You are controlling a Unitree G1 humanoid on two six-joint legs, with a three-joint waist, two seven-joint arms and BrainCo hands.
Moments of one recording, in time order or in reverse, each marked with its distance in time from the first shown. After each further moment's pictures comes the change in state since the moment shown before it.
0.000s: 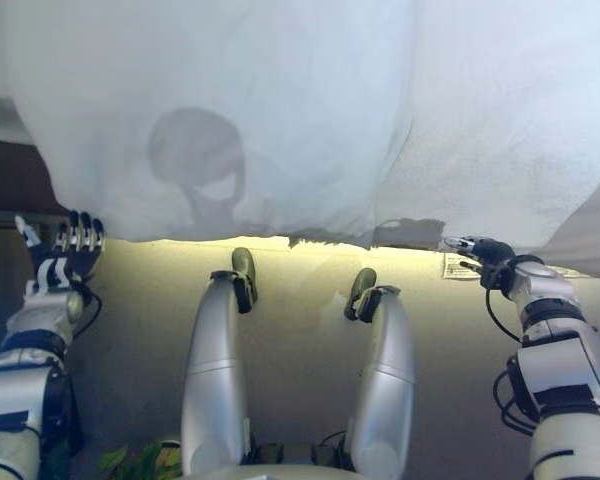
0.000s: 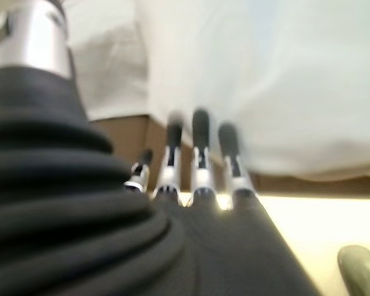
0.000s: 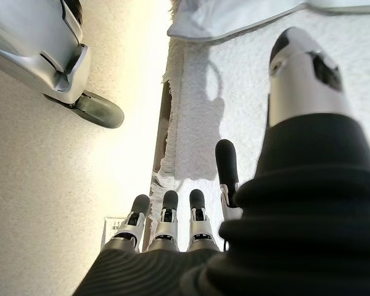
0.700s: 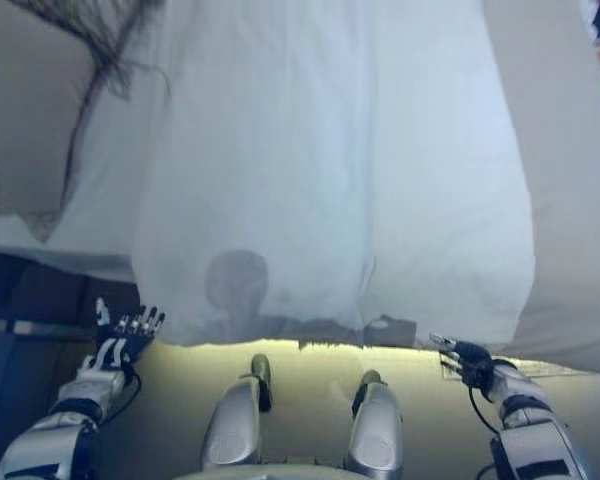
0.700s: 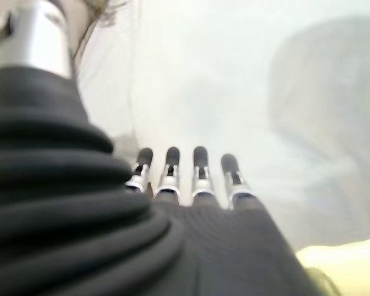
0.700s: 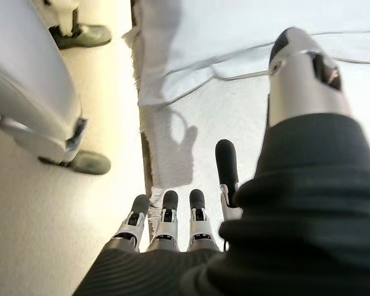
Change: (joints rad) left arm 0.303 -0.188 0.040 0.036 0.395 0.022 -0.066; right arm 0.476 0.178 -0.161 0.002 -0.053 -0.052 0.043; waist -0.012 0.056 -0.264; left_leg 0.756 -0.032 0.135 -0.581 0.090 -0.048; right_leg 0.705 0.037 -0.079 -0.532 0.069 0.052
